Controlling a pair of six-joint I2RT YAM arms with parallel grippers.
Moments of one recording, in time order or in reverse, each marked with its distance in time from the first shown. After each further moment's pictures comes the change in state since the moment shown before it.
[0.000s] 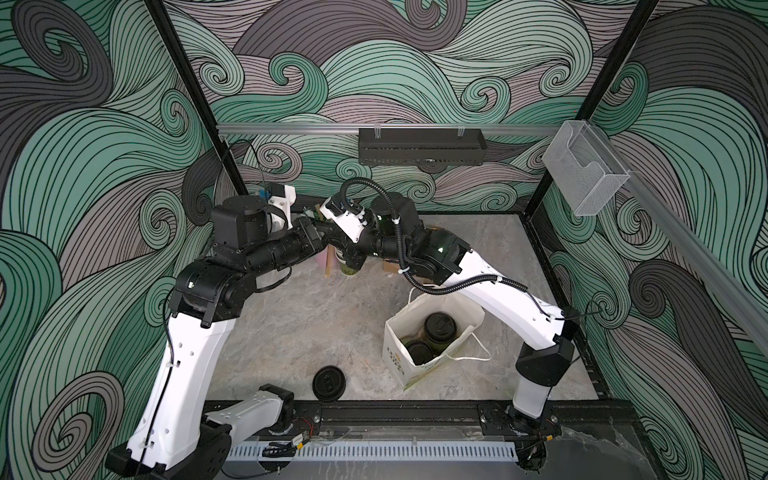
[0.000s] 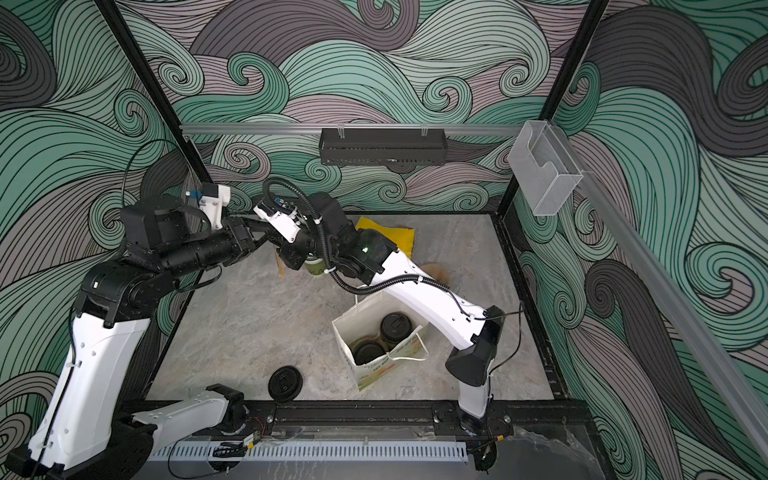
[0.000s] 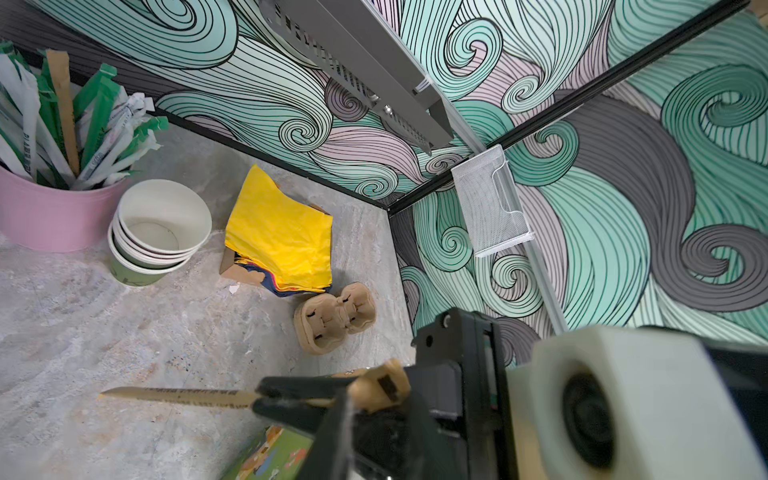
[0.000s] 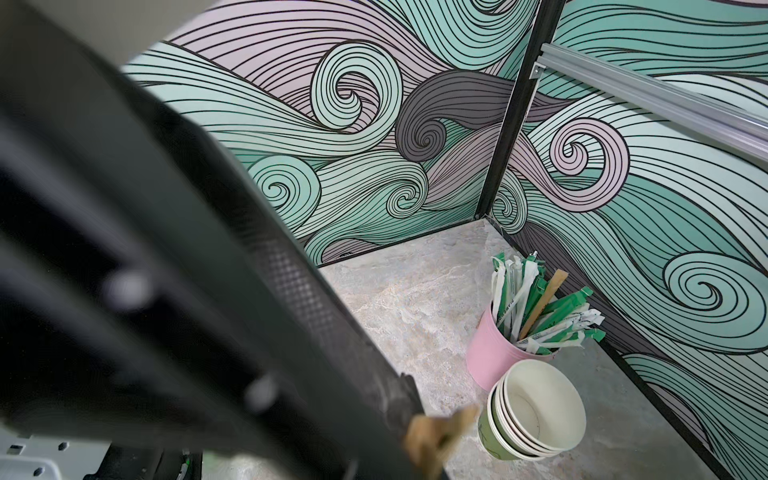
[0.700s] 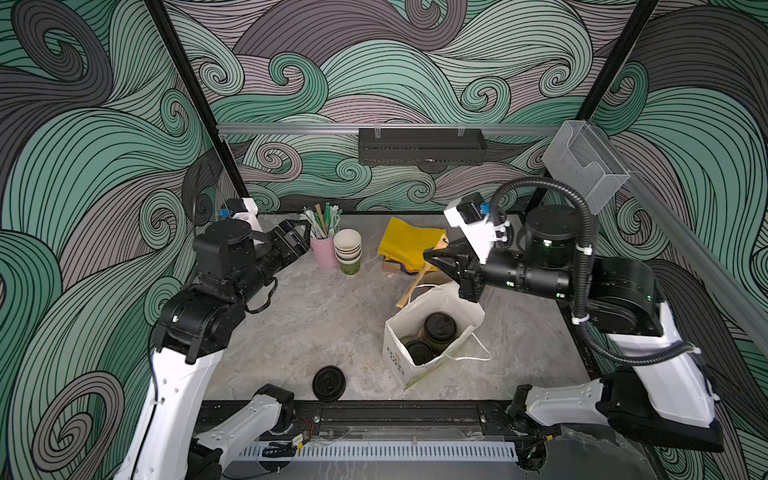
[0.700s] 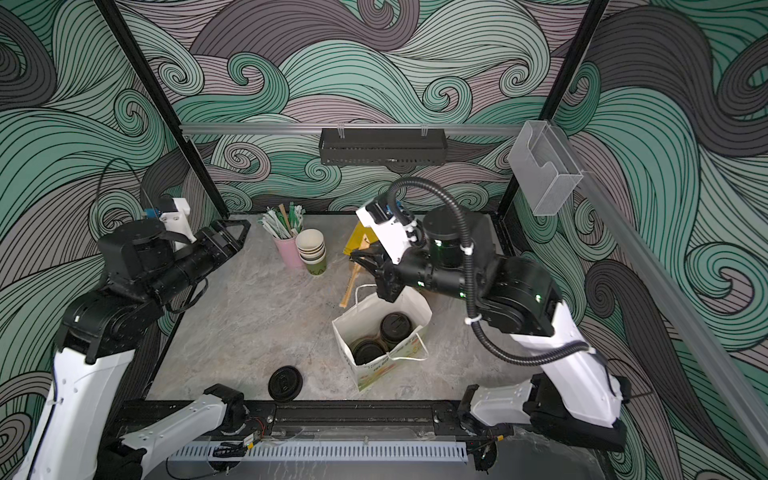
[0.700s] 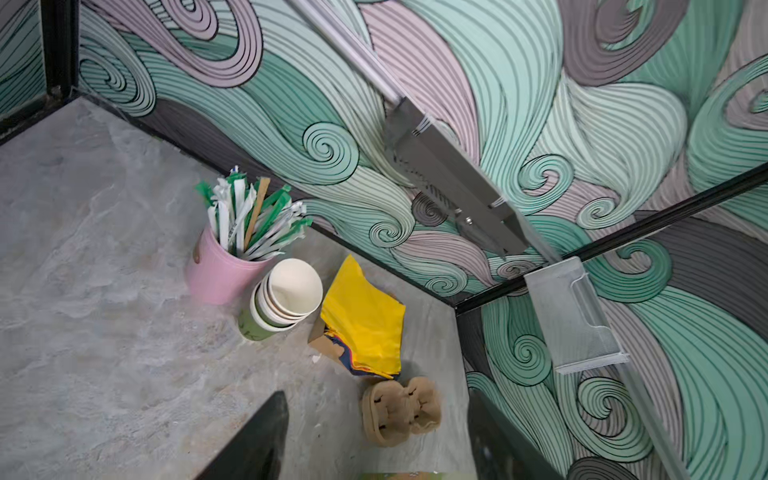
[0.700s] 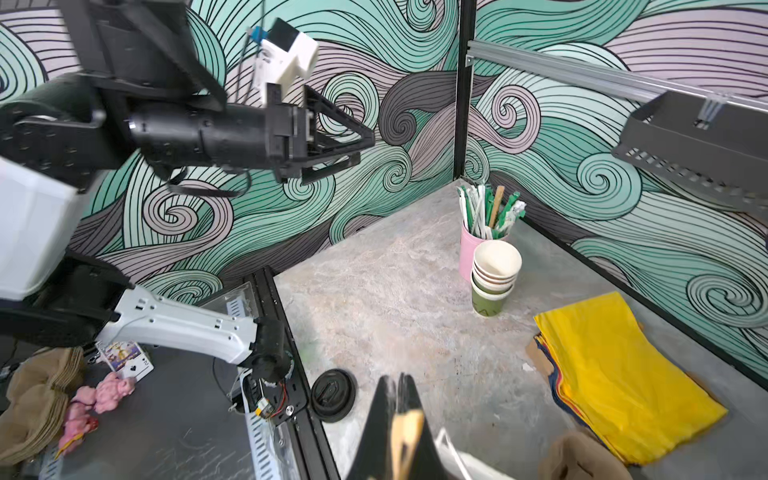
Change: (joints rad) left arm -0.005 -0.121 -0.154 0.047 -0.410 -0.016; right arm 0.001 -0.569 -0.078 -0.521 0.093 0.206
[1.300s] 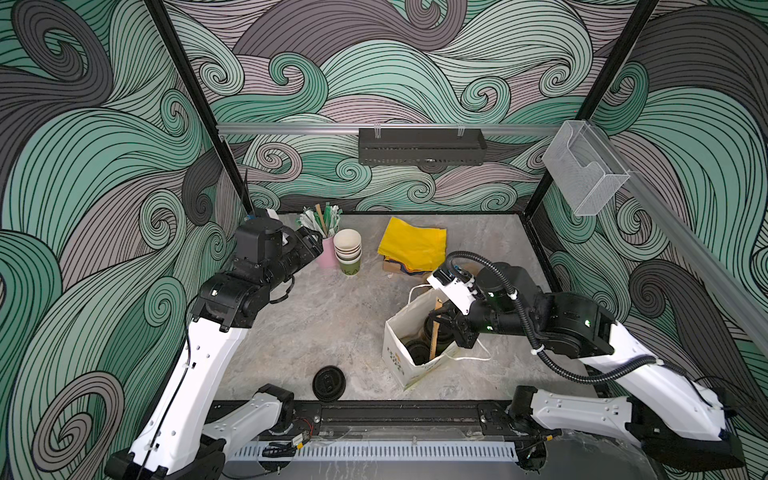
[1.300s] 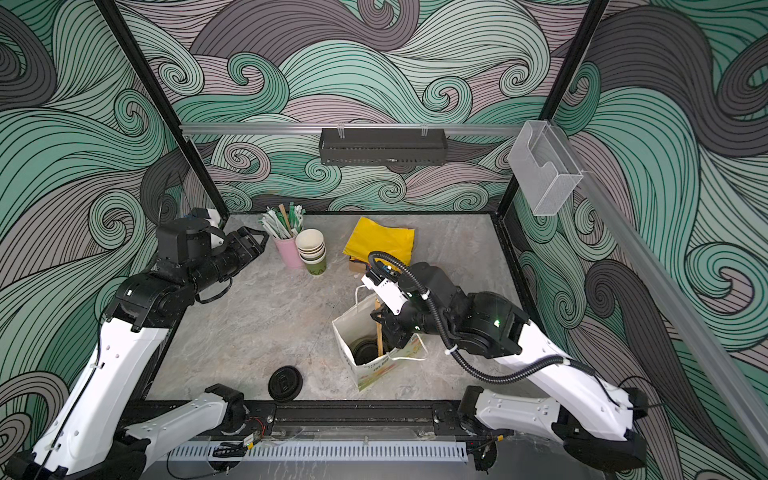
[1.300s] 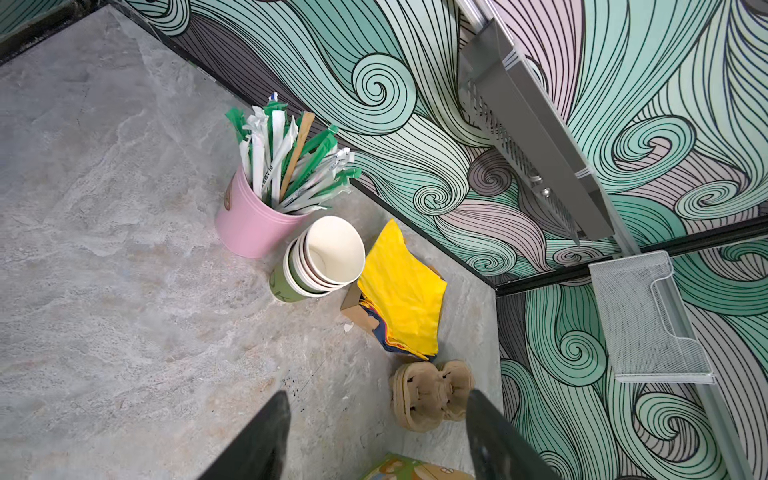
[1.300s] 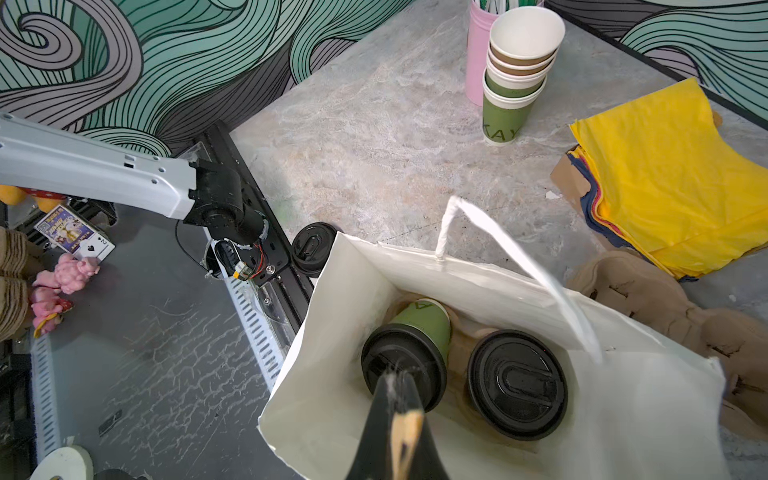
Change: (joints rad) left arm 0.000 0.029 -0.137 0.029 -0.015 -0.059; right arm 0.034 -0.206 -0.627 0.065 -0.010 0.063
